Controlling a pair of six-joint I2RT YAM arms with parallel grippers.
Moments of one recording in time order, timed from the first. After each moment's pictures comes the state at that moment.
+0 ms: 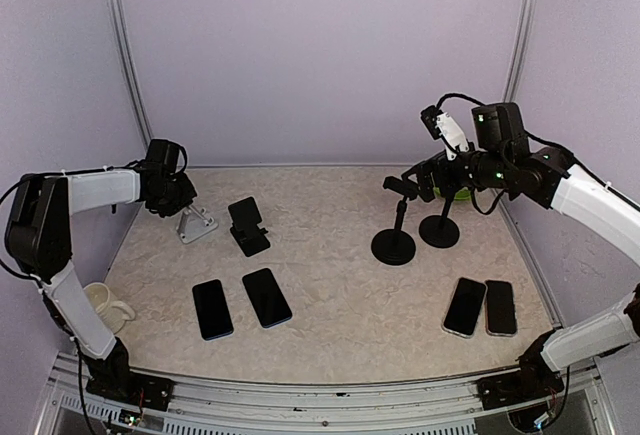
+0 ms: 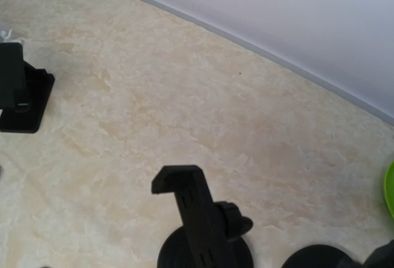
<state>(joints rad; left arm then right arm) -0.16 1.71 1.15 -0.27 -0.19 -0.67 0.57 1.26 1.23 -0.45 -0.01 -0.08</state>
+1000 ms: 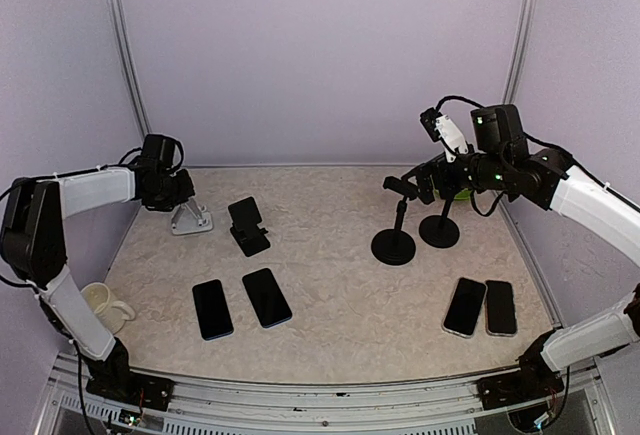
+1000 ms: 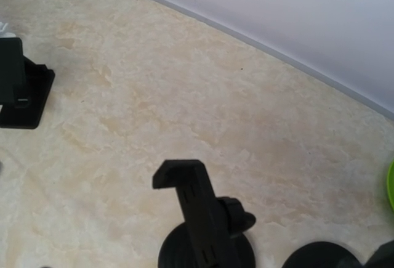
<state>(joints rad) -0.16 1.66 1.15 -0.27 -0.17 -0.49 0.57 1.26 1.22 -0.45 -0.02 -0.08</state>
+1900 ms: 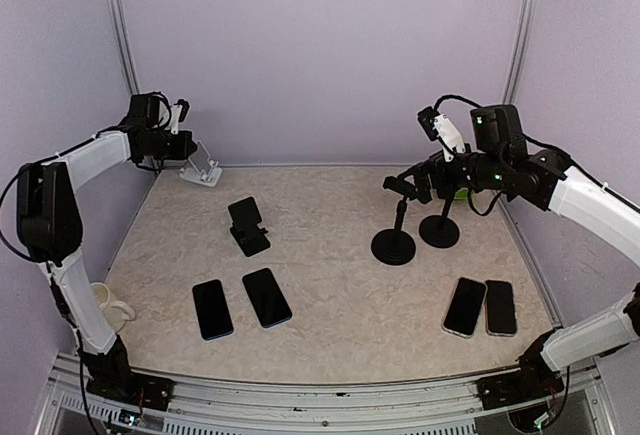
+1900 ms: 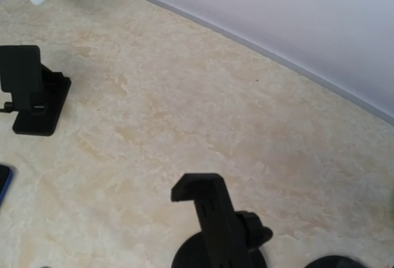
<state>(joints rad) -0.05 1.83 1.58 -0.34 0.24 0.05 0.57 1.27 1.21 -0.41 -0.06 -0.08</state>
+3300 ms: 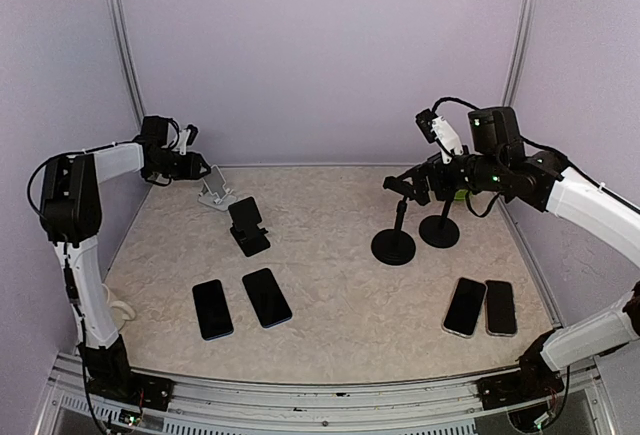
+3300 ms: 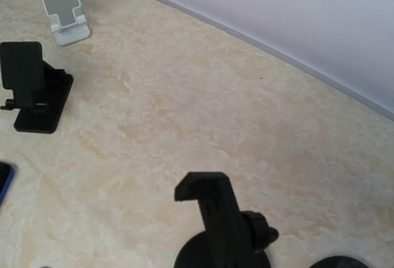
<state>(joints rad) 0.00 2.07 1.65 -0.33 0.42 0.08 0.57 1.28 1.20 -0.40 -0.07 -0.08</state>
